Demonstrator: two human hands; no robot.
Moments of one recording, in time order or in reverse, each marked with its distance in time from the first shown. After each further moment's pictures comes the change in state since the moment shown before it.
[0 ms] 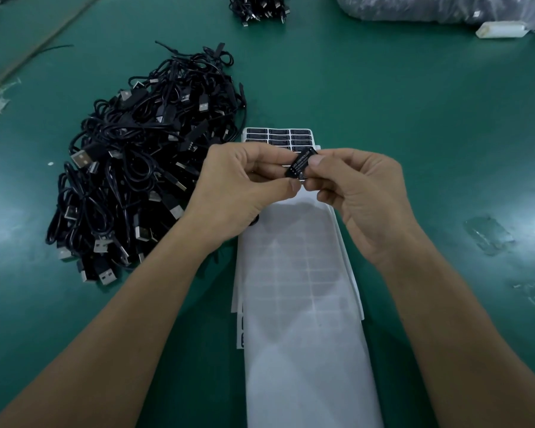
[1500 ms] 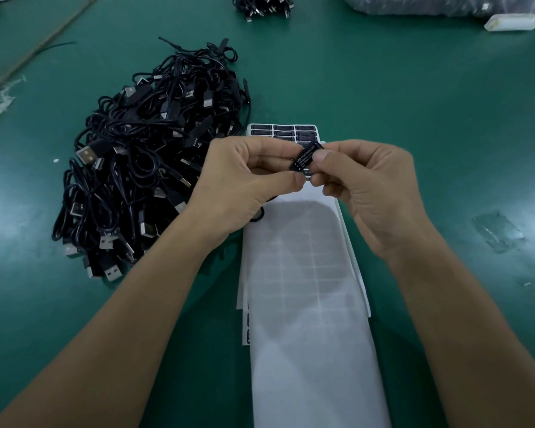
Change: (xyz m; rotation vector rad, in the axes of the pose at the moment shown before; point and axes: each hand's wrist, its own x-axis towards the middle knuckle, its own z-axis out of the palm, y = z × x) left_hand -0.003 0.007 -0.001 -0.054 0.001 -0.051; right_hand 0.002 0.001 -0.002 -0.038 -0.015 -0.069
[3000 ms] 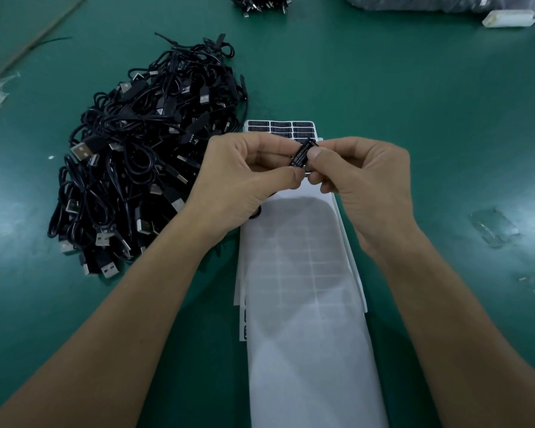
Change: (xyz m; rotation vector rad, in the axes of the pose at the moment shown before) left_hand -0.001 0.000 0.000 0.017 -0.017 0.067; right_hand -0.004 0.001 0.008 -0.131 0.087 -0.110
